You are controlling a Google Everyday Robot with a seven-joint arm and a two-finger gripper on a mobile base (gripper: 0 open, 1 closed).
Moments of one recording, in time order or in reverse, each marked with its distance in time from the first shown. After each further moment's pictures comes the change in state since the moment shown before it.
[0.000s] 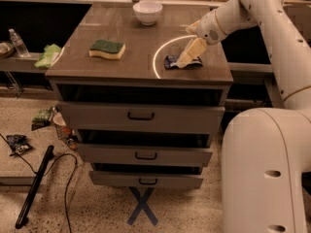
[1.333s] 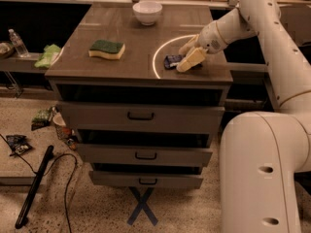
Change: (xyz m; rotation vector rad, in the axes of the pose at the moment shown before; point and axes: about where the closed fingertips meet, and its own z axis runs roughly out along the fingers) arm 0.035 0.001 0.019 -0.048 0.006 0.009
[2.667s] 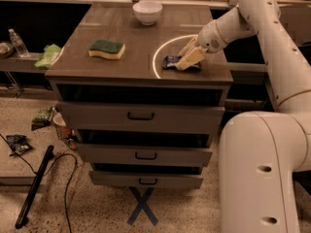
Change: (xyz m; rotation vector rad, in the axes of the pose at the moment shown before) arm -0.002 0.000 -0.002 0.000 0.000 0.000
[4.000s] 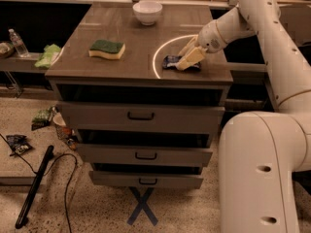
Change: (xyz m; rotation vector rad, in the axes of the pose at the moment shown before) arm -0.001 0.000 -0.001 0.001 -0.001 0.000
